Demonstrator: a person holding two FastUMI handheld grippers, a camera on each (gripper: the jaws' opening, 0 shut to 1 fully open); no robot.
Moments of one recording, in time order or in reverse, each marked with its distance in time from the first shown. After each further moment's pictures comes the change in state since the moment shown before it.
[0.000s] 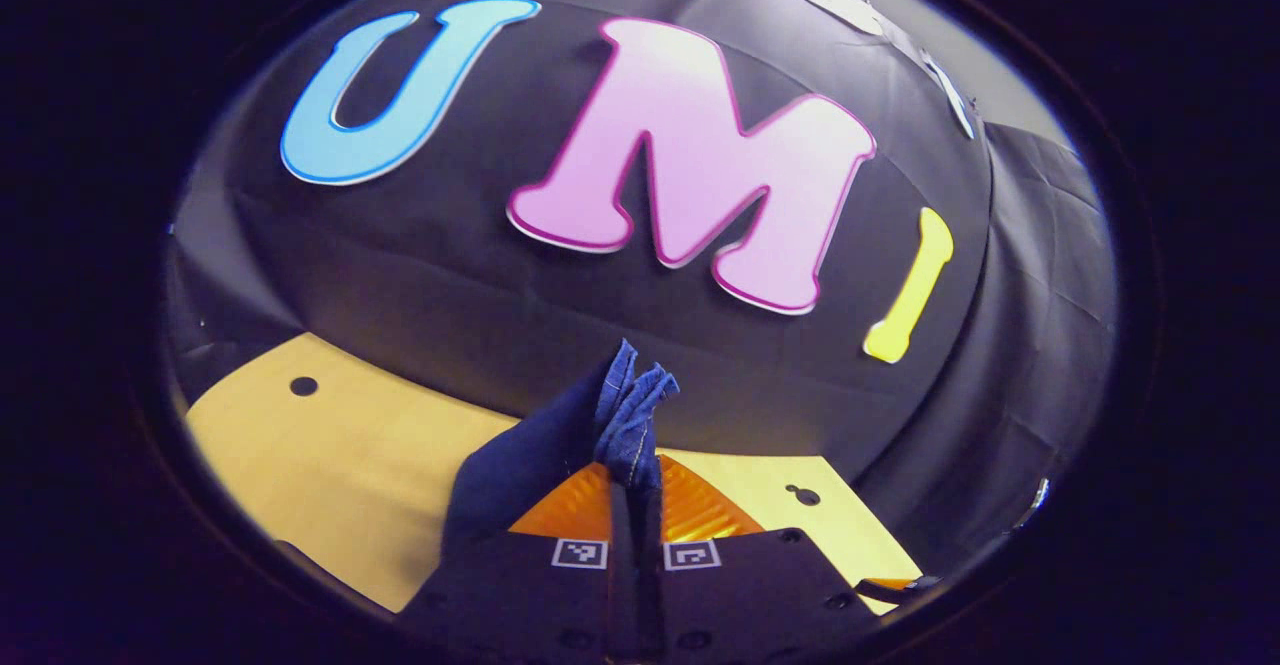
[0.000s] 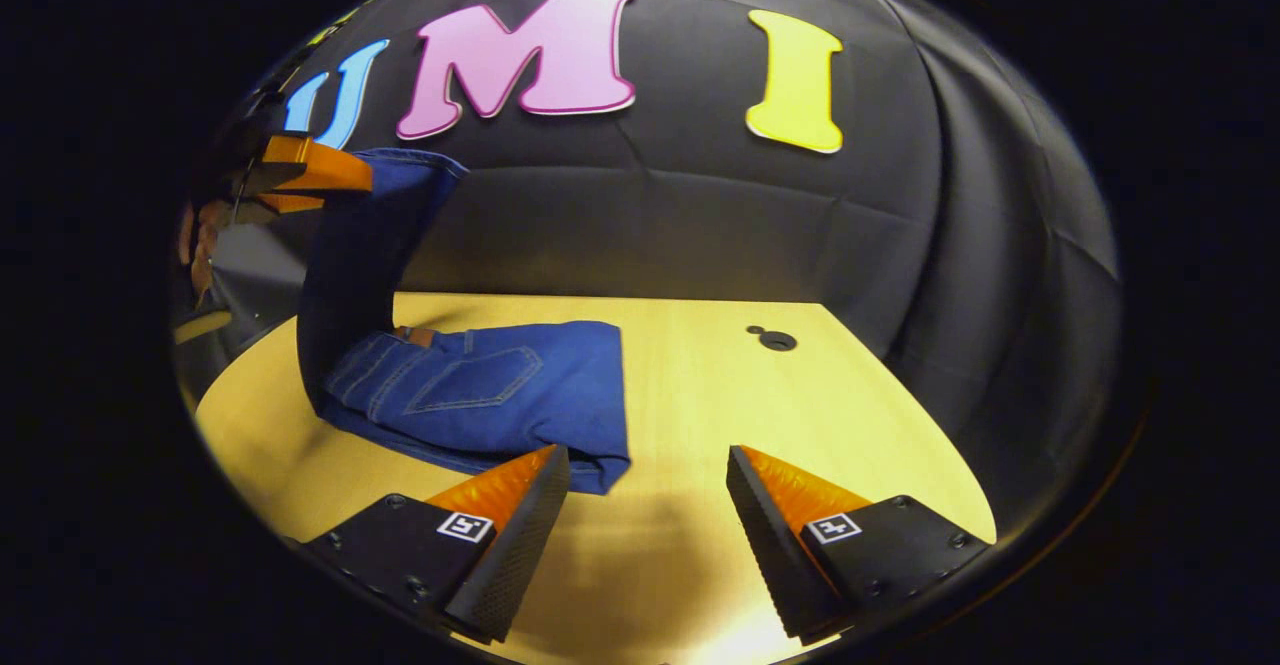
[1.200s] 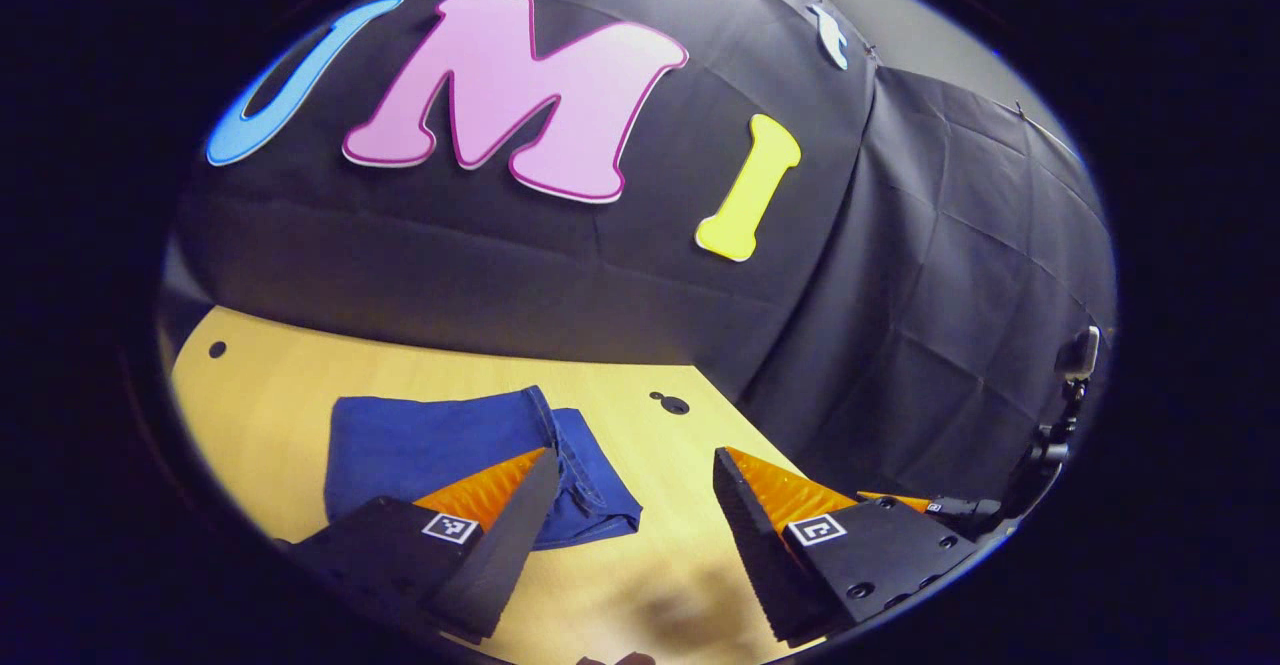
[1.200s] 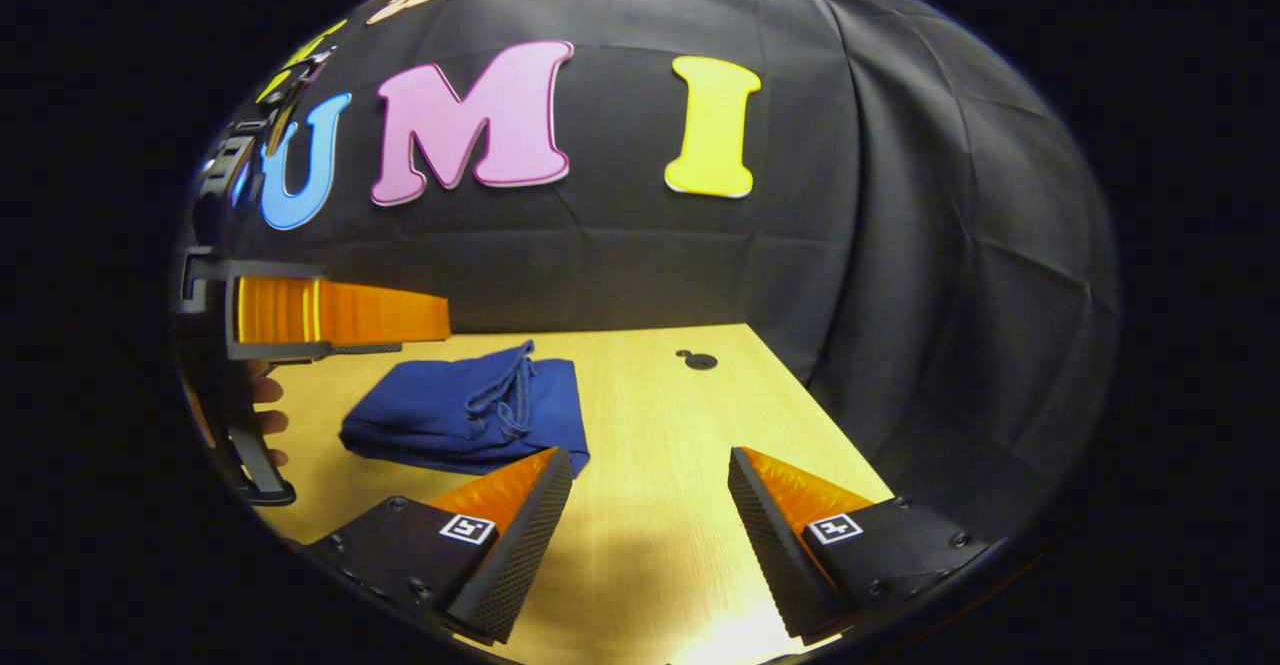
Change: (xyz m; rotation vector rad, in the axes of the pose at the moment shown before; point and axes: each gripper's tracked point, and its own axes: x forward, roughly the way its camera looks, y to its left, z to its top) left arm -0.122 -0.080 -0.029 0.127 0.098 -0.223; right arm -0.120 -0.018 0.071 0.049 -0.084 -0.063
